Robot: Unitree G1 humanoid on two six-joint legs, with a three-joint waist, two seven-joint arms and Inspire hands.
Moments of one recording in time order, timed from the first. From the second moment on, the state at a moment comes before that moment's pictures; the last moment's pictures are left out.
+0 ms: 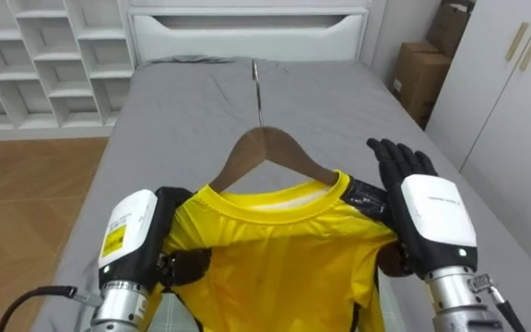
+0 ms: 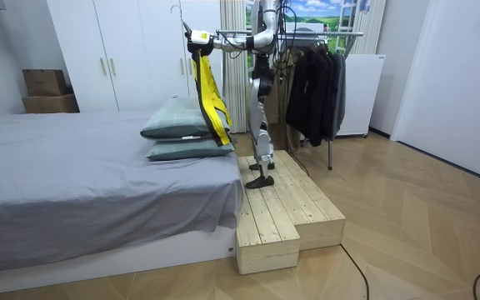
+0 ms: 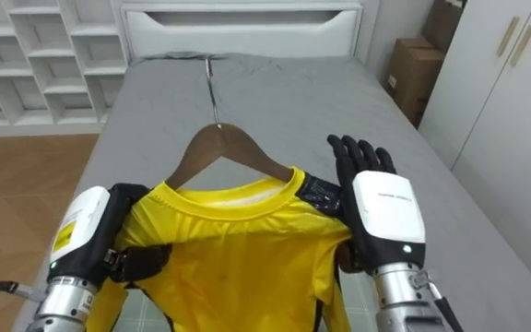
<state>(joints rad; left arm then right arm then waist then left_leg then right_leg) 0.01 0.30 -0.21 0.02 0.60 0.02 0.28 -0.09 -0.39 0.25 0.11 -0.89 0.05 -0.35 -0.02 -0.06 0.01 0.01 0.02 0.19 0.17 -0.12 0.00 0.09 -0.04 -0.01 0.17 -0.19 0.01</state>
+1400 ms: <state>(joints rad) -0.03 0.27 -0.25 0.01 0.66 0.11 0.22 -0.30 -0.39 0.31 0.34 -0.74 0.06 -0.20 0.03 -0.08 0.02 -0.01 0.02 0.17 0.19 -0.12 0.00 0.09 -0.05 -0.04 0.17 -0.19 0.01</state>
